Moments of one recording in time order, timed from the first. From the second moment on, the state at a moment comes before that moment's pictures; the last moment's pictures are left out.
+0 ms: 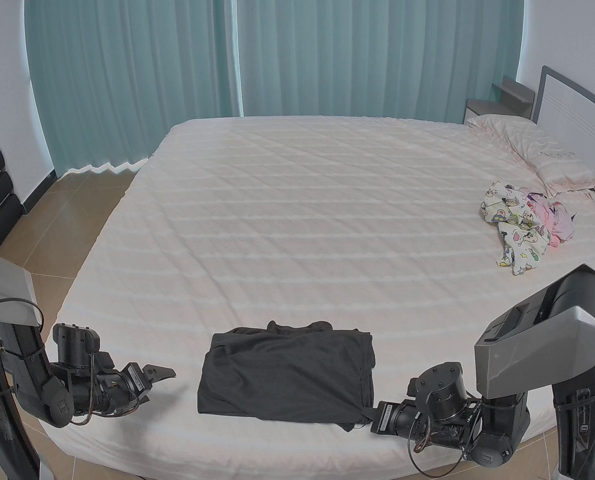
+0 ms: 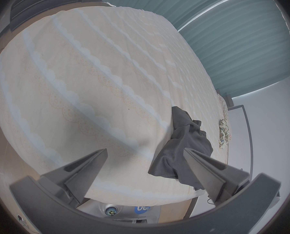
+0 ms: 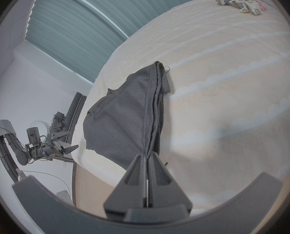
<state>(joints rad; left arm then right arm) 0.01 2.12 -0.16 -1.13 -0.36 -0.71 0.70 2.38 -0.29 -1.44 -0.01 0.82</state>
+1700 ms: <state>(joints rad) 0.01 2.12 -0.16 -1.13 -0.36 -0.71 0.49 2.47 -0.93 -0.98 0.01 0.78</state>
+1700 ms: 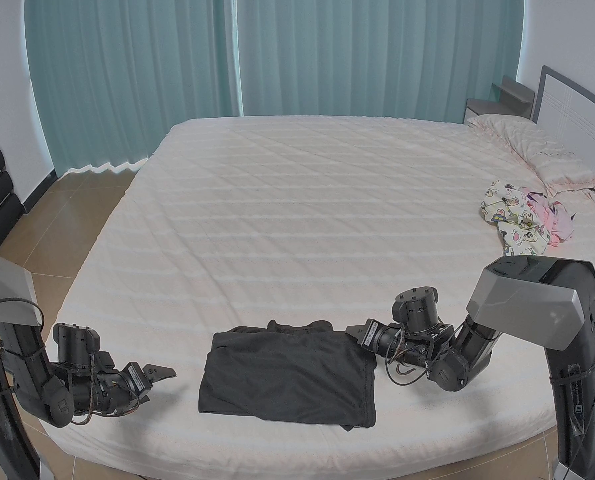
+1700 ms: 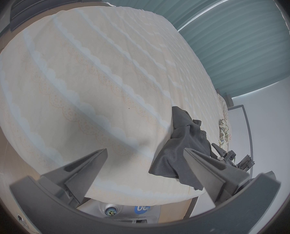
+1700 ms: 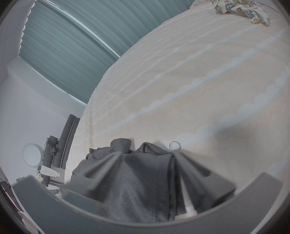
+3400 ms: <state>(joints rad) 0.01 1.81 -0.06 -1.23 -0.36 -0.70 0.36 2.04 -0.41 -1.21 -0.04 0.80</state>
